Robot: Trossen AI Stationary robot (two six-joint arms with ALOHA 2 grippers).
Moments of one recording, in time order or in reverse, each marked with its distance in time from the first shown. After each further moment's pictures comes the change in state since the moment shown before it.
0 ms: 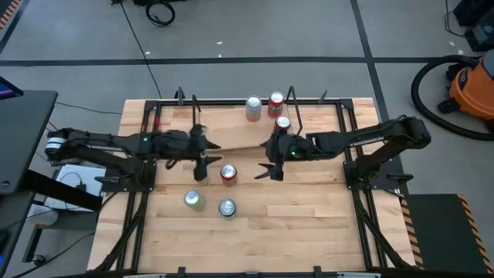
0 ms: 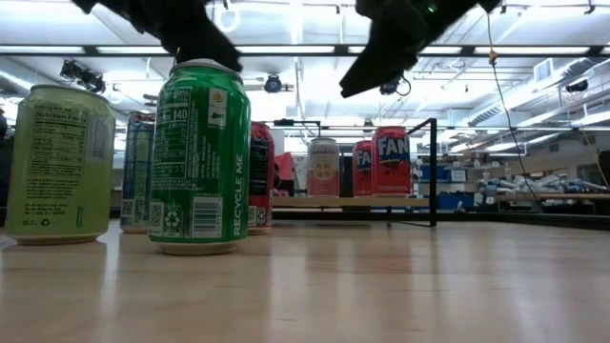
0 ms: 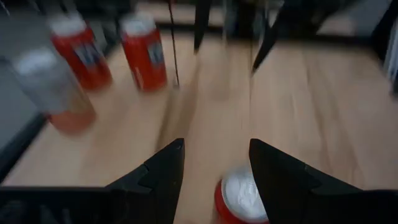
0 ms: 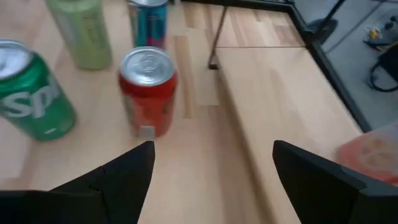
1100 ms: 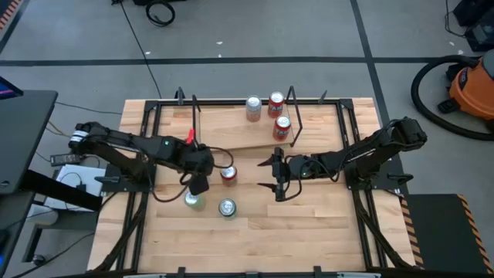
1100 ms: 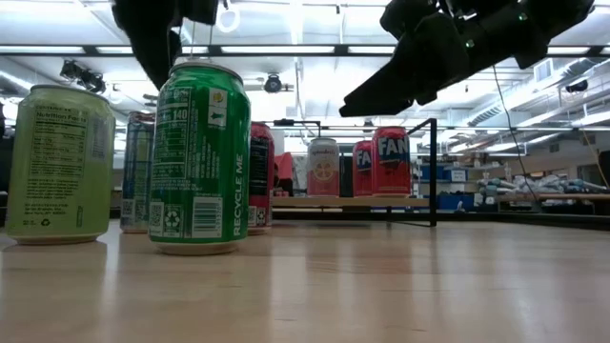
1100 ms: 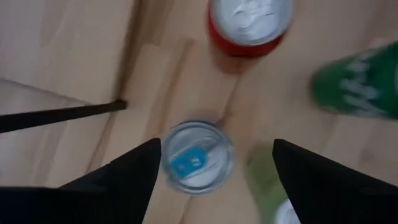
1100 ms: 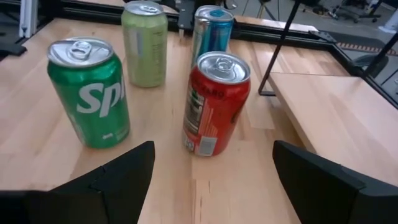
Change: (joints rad) left arm -0.169 0.362 0.484 -0.958 -0.063 -0.439; right arm 0.129 0.061 -0.335 0.622 -0.002 -0.011
